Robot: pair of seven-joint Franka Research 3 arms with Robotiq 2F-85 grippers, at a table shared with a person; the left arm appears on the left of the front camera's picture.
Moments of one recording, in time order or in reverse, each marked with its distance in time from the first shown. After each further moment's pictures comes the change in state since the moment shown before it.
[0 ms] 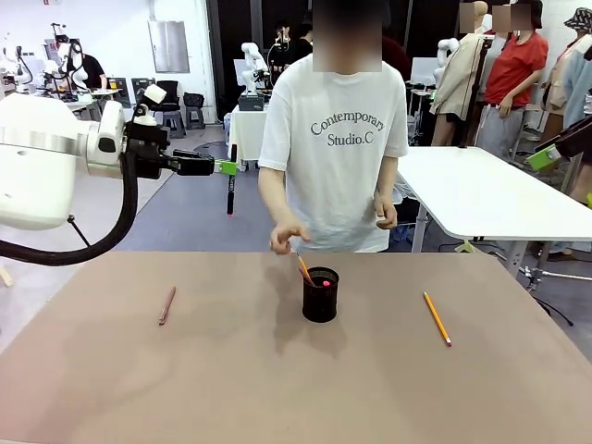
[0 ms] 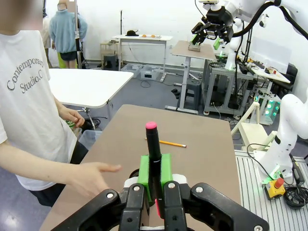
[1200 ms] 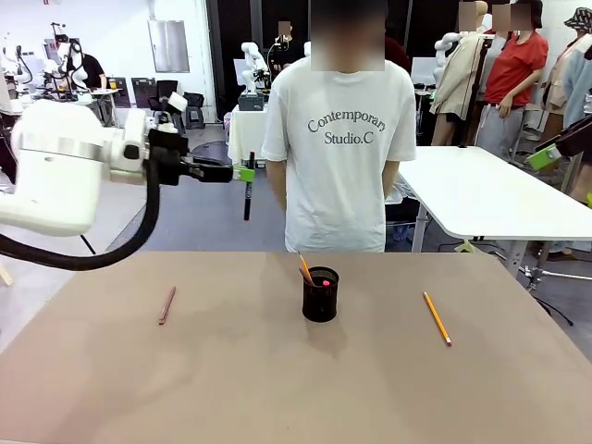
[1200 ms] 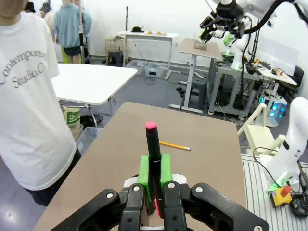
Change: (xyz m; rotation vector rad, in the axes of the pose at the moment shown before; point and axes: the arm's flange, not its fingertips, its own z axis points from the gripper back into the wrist) left arm -0.012 -0.005 -0.052 0.030 0.009 0.017; right arm 0.000 0.000 0.000 0.000 0.000 0.000
